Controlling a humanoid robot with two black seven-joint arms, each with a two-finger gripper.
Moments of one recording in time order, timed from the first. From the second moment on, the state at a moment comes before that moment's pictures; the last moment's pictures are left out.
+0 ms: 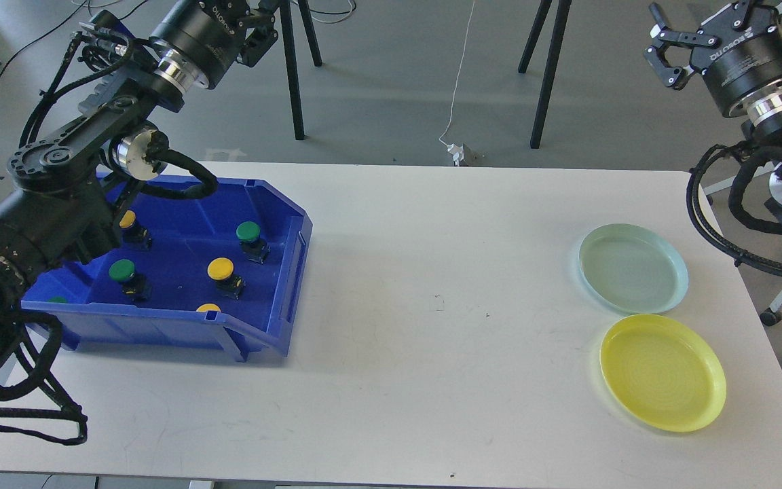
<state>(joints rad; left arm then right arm) -1.08 0.27 -0.58 -0.59 0.38 -0.36 -0.49 0.92 -0.55 0.58 0.79 0.23 0.48 0.35</state>
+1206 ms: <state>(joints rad) -1.49 0.67 0.27 -1.19 0.97 -0.06 -0.49 0.75 -0.54 0.70 0.78 0.23 0.49 0.38</state>
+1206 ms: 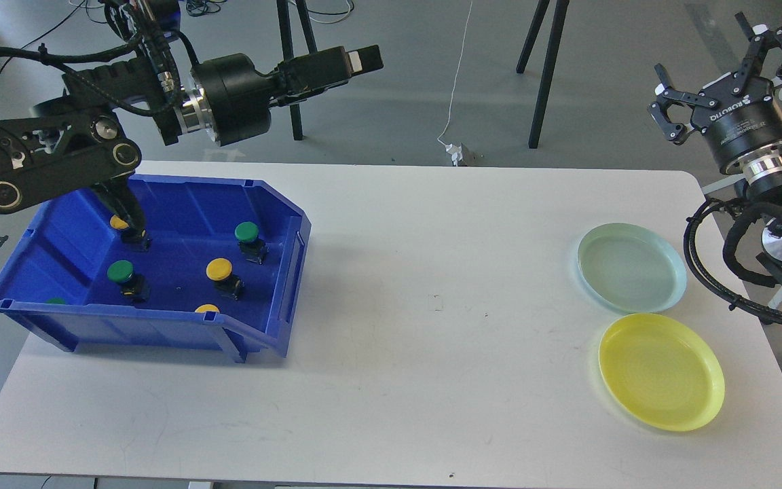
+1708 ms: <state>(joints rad) -1.46 0.60 0.72 -0.99 1.26 0.08 -0.49 0.71 -0.56 0.70 0.78 0.23 0.49 0.38</state>
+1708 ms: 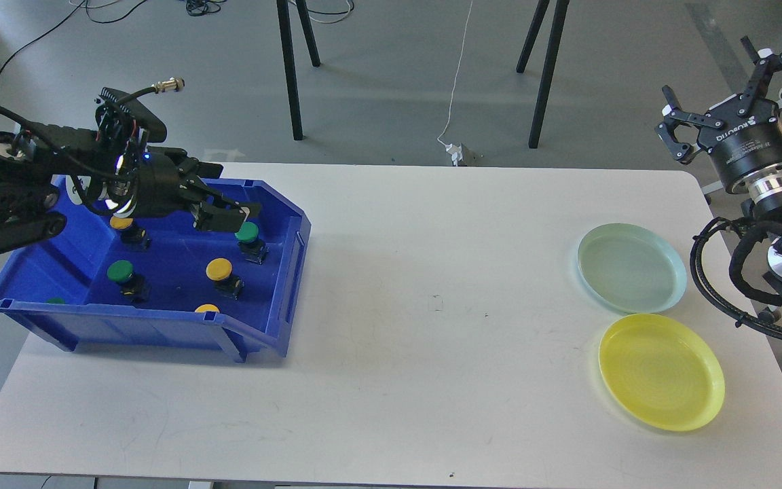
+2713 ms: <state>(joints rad) -1.17 0.44 0.73 -0.72 1.27 0.07 -0.49 0.66 -0.56 0.70 0.78 0.23 0.49 0.39</state>
